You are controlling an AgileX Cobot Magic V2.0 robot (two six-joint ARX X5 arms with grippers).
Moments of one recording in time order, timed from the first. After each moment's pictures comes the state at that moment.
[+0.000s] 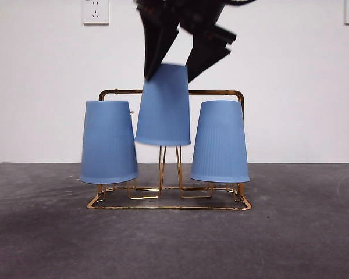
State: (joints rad) left arm -0.66 0.63 0.98 -0.98 0.18 -0.14; right arm 0.73 1.69 1.54 -0.70 -0.05 0.05
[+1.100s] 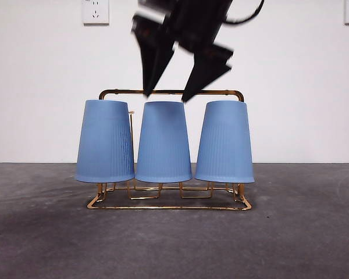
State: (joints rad) left arm -0.66 0.63 0.98 -0.98 0.18 -0.14; right arm 0.72 1.71 1.54 -0.72 -0.05 0.03
